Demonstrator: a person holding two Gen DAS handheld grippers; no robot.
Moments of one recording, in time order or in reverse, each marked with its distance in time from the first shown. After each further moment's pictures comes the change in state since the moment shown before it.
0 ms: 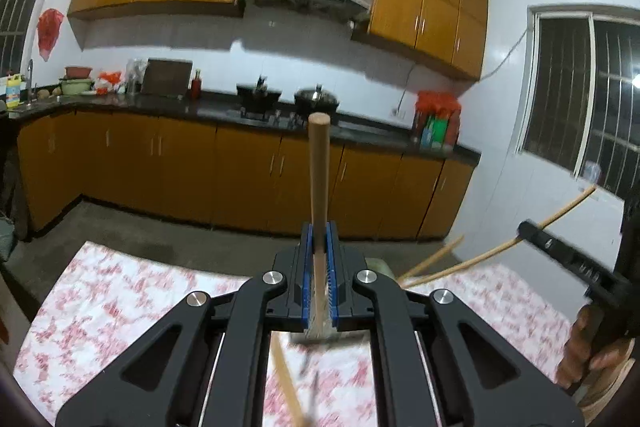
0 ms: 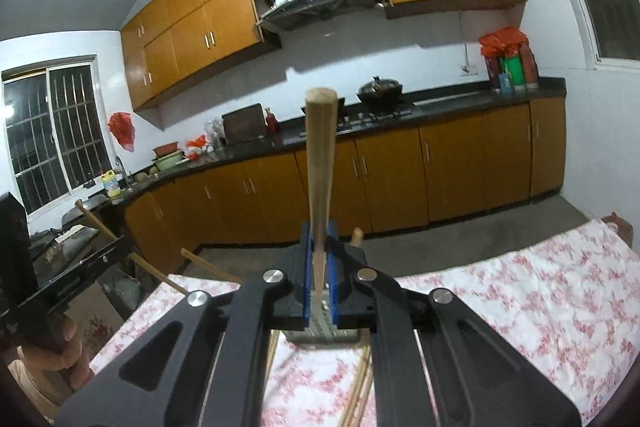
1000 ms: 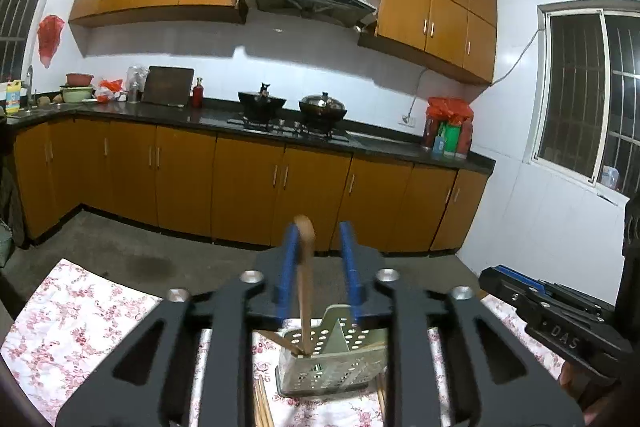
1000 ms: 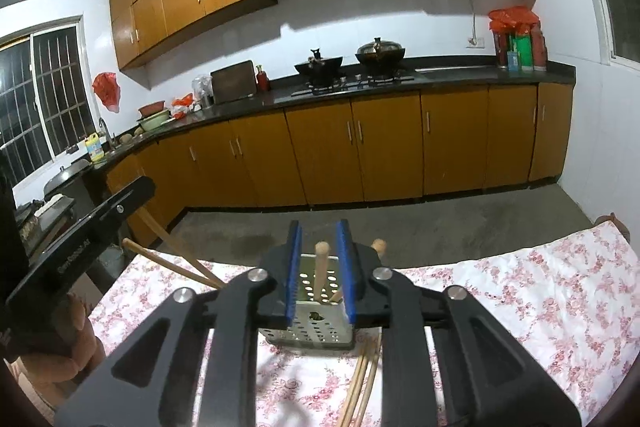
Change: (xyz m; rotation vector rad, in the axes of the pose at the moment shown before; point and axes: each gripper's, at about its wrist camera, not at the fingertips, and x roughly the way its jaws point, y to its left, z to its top) left arm 0.081 -0.019 0.000 0.006 -0.031 0.043; right arm 0.085 0.002 -0.008 -0.027 0.156 -0.045
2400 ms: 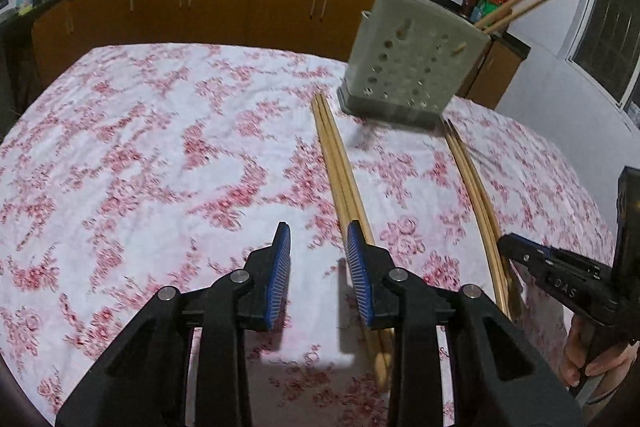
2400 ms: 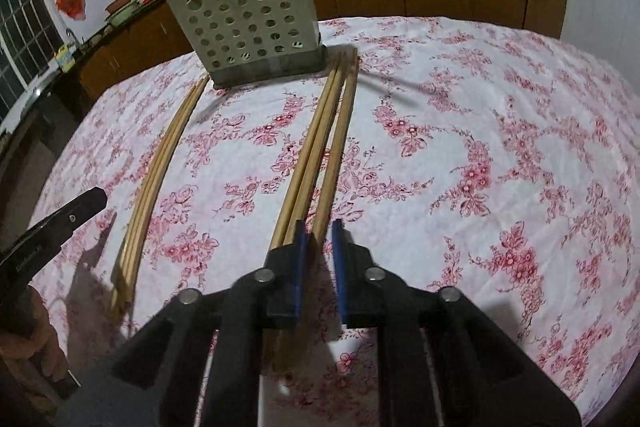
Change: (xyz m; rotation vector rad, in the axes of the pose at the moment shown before) left arm -0.037 0.052 -0.208 -0.074 0.542 0.077; right arm 0.019 -0.025 -0.225 0.019 0.484 -0.090
